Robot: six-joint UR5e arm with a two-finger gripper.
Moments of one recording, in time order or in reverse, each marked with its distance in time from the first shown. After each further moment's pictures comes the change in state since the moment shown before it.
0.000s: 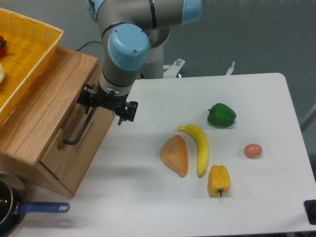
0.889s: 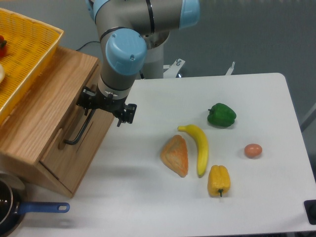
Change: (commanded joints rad) arm -0.002 -0.014 0.000 0.005 0.008 0.002
